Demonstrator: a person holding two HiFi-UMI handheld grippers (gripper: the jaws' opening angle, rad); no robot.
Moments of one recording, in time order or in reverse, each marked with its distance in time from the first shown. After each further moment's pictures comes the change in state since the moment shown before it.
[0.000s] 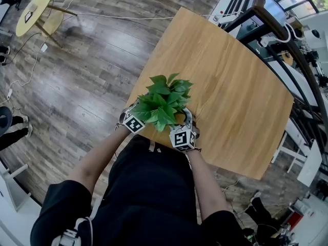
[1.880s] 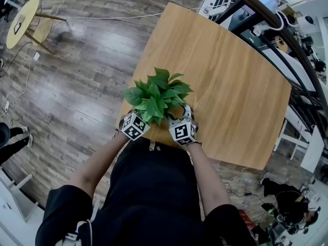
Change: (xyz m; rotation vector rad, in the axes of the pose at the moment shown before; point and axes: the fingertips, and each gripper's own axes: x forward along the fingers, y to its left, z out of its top) left arm 0.000 -0.034 -0.005 0.001 -0.030 -0.056; right arm 0.009 -0.010 -0.009 0.074 0.006 0.011
